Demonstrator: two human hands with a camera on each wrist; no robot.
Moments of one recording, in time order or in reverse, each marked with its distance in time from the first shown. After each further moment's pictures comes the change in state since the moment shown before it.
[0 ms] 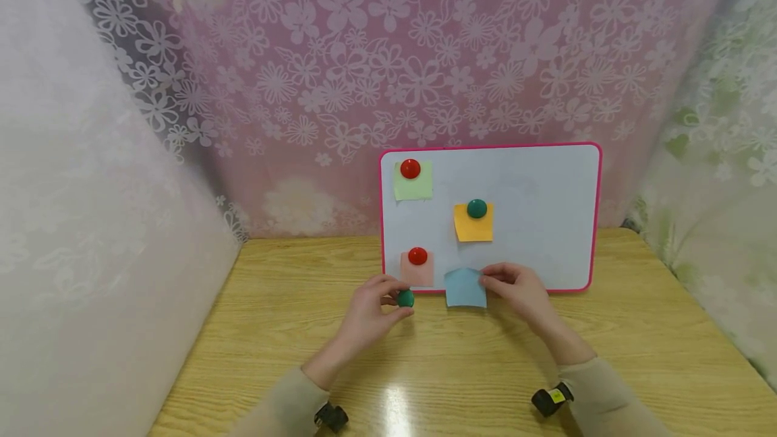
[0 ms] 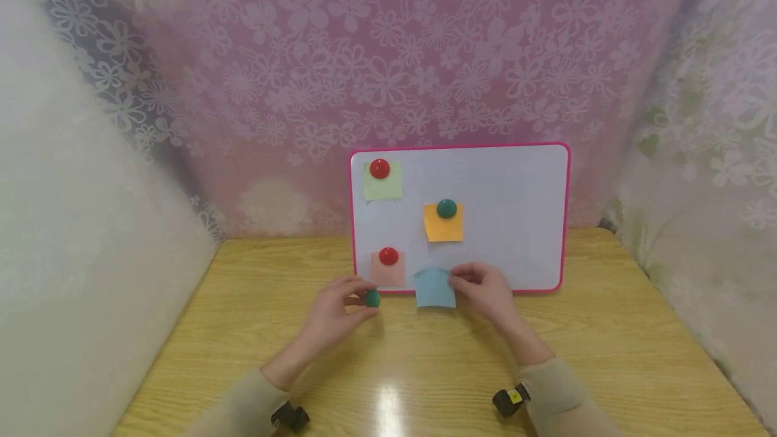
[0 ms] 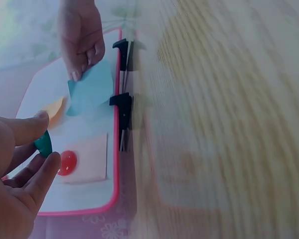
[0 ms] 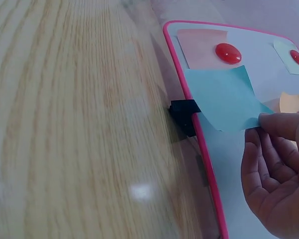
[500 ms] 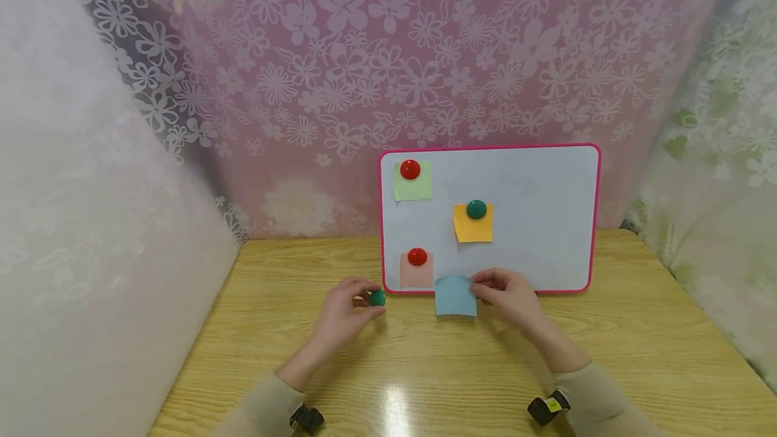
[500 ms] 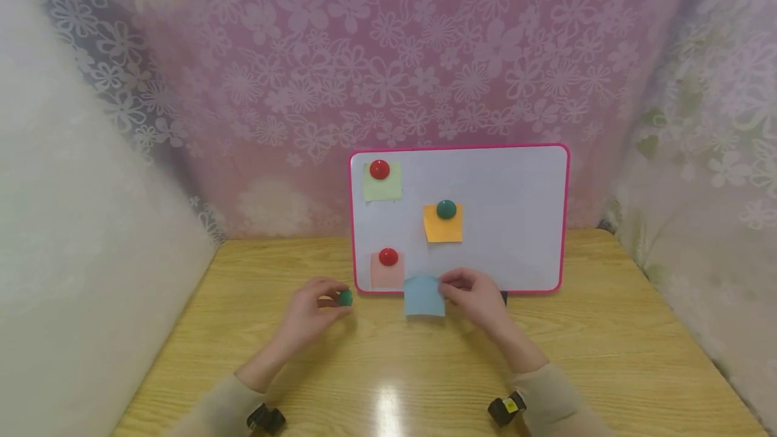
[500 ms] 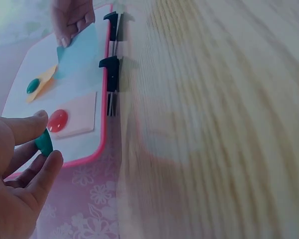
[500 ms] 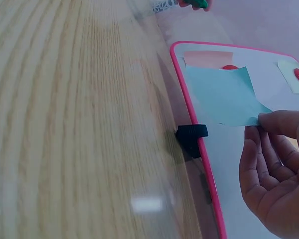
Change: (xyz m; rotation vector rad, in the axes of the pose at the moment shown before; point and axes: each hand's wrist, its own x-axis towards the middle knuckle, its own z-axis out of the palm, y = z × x) left_hand -0.016 -0.025 -0.030 0.017 0.057 -0.094; right_hand -0.010 -0.006 0.014 0.041 -0.038 -0.020
